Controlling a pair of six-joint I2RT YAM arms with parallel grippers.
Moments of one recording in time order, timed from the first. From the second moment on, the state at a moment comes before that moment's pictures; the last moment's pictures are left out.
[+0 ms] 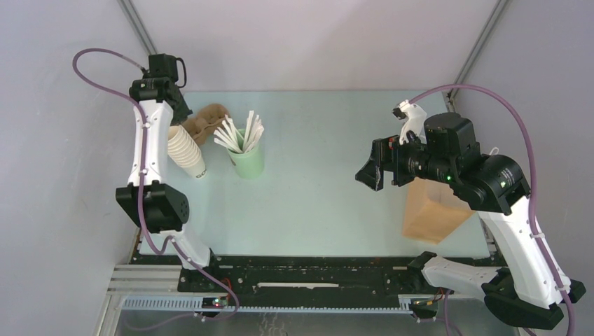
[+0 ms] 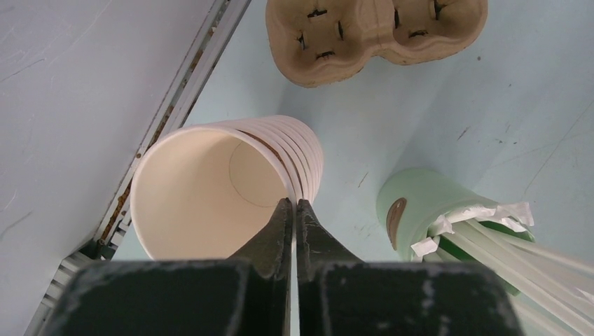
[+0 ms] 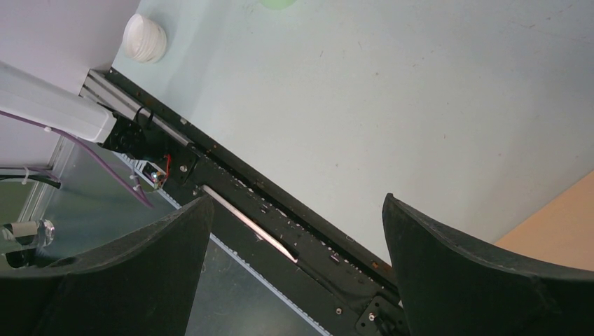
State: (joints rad) left arm 0.10 1.74 2.00 -1.19 -0.34 -0.33; right arm 0.61 1.07 1.67 -1.19 -0.17 0.32
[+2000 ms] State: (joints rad) left arm -0.99 1.91 1.95 -1.00 -0.51 -0.35; right arm 0.60 0.88 1.62 -1.19 -0.14 0.40
